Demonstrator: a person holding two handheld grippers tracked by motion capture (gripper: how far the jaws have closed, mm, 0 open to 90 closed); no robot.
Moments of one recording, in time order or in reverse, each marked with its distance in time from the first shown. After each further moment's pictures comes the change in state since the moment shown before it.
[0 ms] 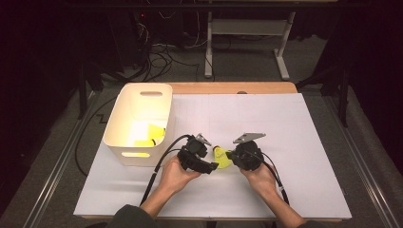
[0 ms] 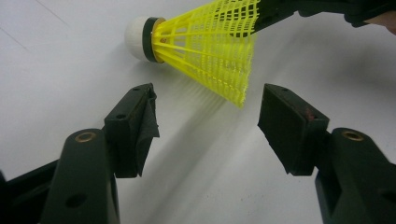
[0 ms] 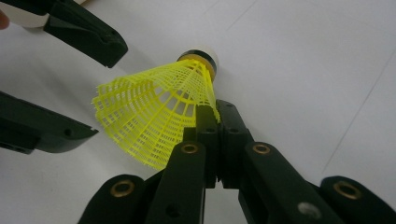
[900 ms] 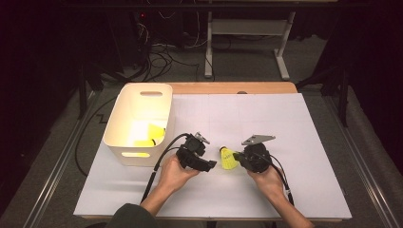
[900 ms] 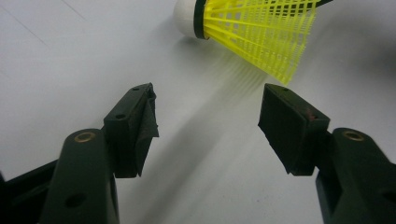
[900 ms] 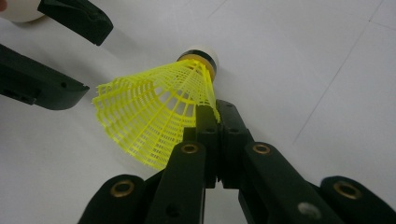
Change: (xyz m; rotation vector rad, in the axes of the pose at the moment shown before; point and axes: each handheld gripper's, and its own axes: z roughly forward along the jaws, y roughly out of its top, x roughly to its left) left arm 0.008 -0.001 0.001 0.007 0.016 -0.016; right arm -0.013 -0.014 -0.012 -0.012 -0.017 0.025
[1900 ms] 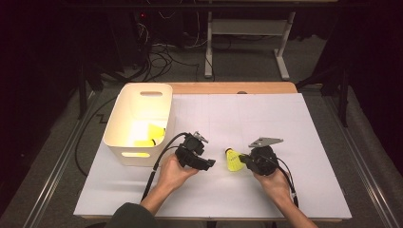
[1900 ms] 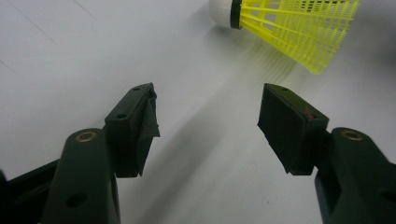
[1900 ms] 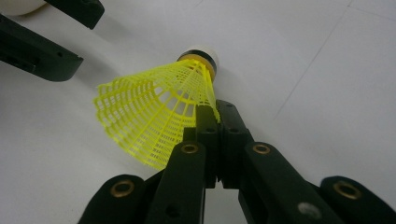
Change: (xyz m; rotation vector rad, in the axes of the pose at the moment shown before) left arm 0.007 -0.001 0.001 0.003 0.011 -0.008; right arm -0.008 -0.012 -0.011 -0.005 -0.007 0.016
